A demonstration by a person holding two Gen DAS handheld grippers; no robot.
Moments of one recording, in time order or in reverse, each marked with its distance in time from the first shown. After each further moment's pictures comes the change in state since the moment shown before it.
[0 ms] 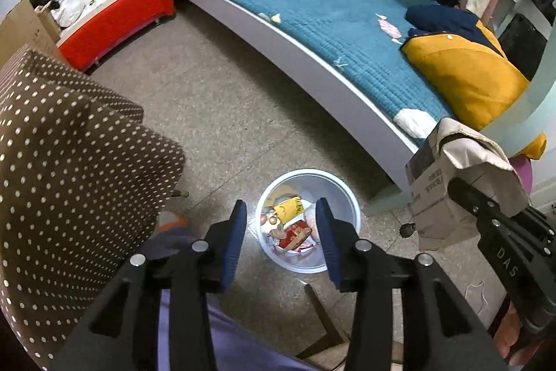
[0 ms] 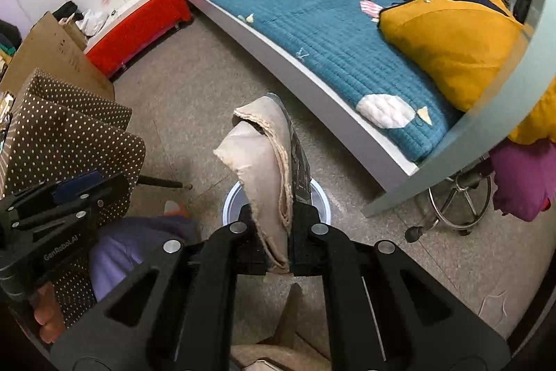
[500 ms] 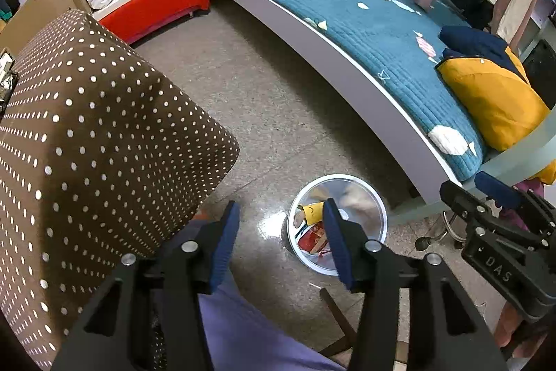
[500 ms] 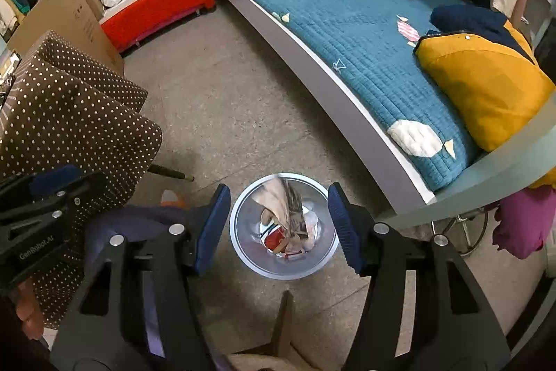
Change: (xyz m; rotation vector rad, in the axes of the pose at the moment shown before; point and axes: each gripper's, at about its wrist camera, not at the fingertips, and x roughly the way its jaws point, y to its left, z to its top) left arm -0.015 0.059 -0.010 -0.092 -0.019 0.064; right arm 0.017 0.050 0.011 -0.142 0.001 -0.010
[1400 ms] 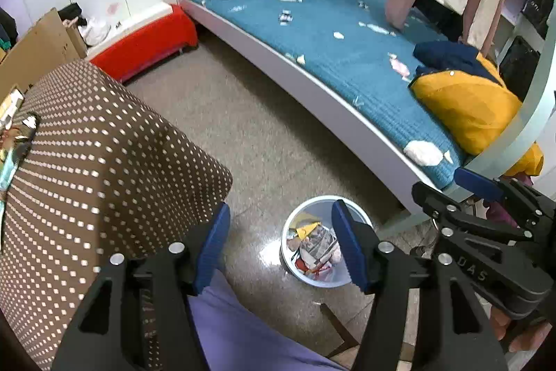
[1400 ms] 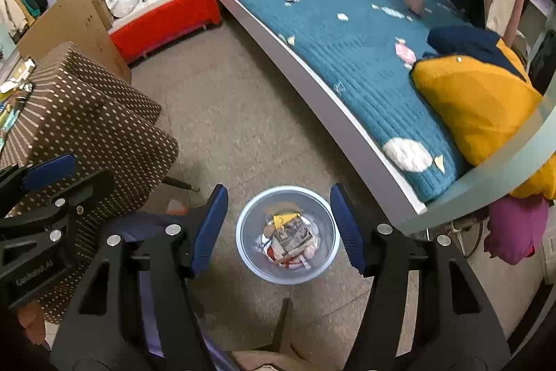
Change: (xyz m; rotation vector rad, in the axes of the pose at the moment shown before) left arm -0.064 -0.023 -0.001 0.071 -0.145 -0.019; right arm -0.045 0.011 0.005 -0.021 -0.081 0.005
